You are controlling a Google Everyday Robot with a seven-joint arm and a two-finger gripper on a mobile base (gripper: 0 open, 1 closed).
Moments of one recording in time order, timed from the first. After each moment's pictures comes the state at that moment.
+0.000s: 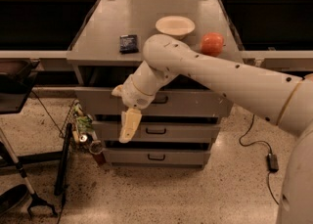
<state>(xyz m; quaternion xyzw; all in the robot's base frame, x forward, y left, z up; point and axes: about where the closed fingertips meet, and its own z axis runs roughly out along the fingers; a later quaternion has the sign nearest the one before) 0.552 0.117 0.727 -0.75 0.58 0.22 0.23</state>
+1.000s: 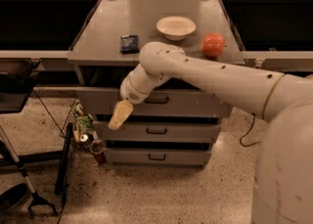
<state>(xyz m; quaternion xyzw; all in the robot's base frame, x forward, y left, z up) 0.620 0.125 0.703 -0.64 0.70 0.20 0.26</state>
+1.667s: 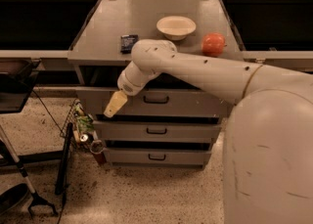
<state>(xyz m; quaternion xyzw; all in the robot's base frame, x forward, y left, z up) 0.678 0.131 0.692 -0.56 0.77 0.16 0.26</state>
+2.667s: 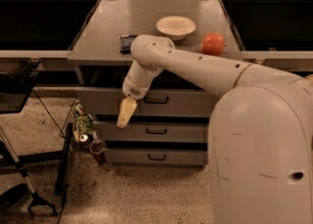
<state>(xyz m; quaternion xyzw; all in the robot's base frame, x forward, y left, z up) 0.646 0.111 0.664 -0.66 0.72 0.17 0.15</state>
